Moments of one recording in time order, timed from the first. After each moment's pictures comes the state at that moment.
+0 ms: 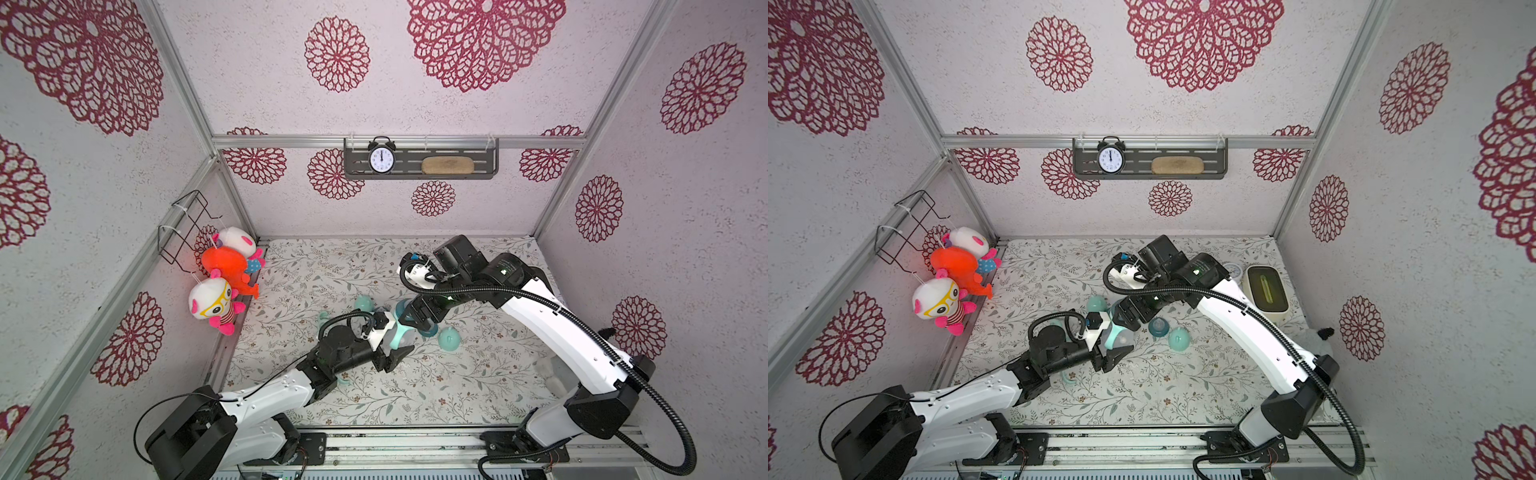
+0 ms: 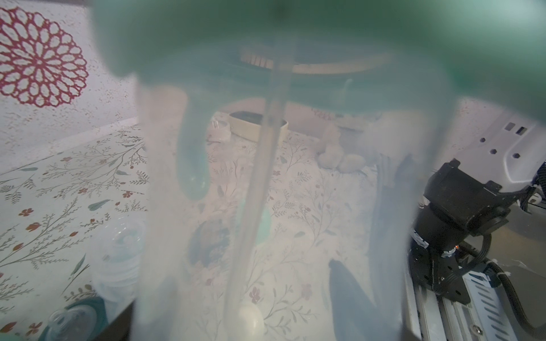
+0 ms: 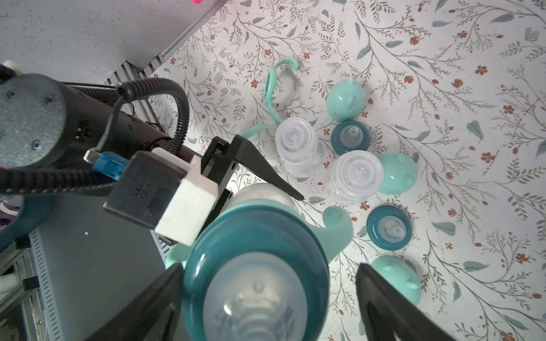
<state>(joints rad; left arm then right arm) -0.79 1.18 0.40 0.61 0.30 -0.05 0.77 1.52 1.76 -1.18 -0.35 -0.03</state>
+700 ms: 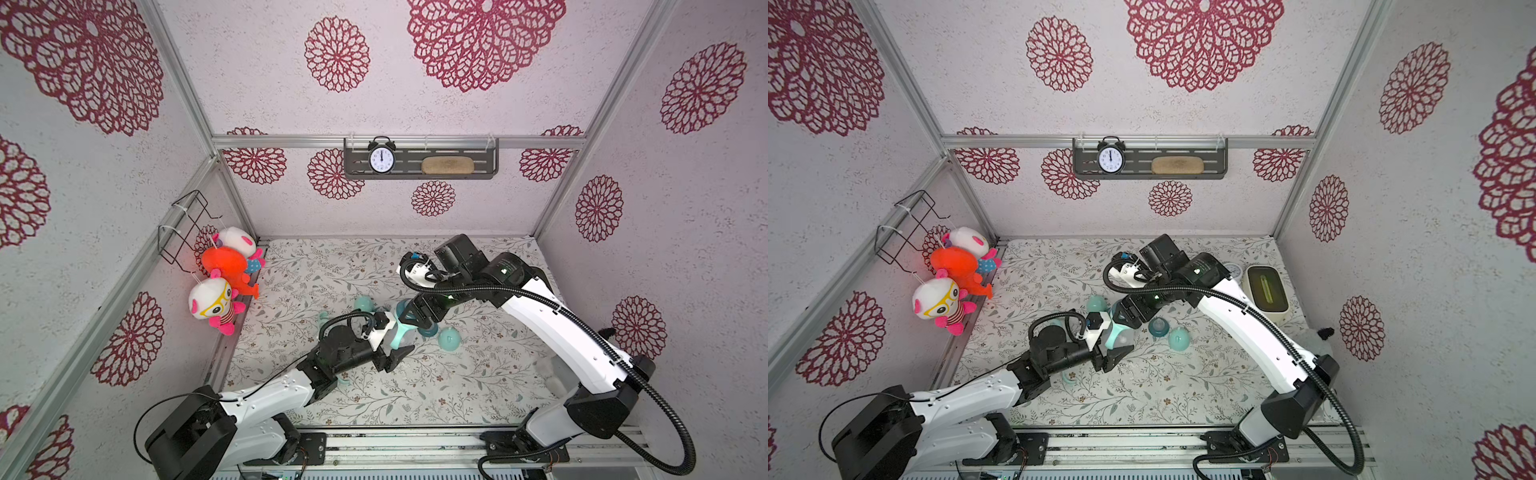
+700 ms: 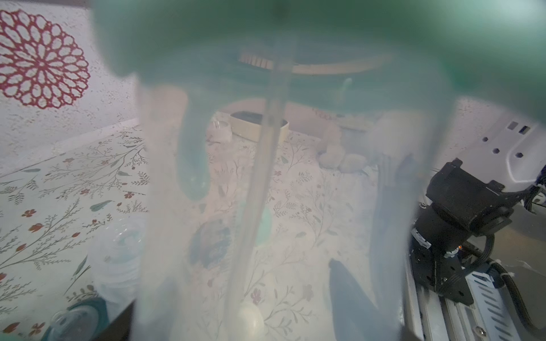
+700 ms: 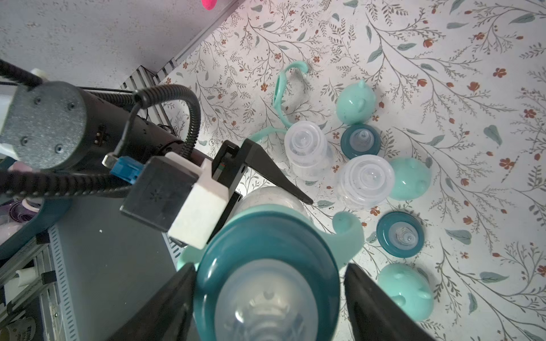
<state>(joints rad) -0.79 1.19 0.41 0.60 0.30 -0.04 0.76 1.52 1.76 -1.18 -0.40 -0.03</state>
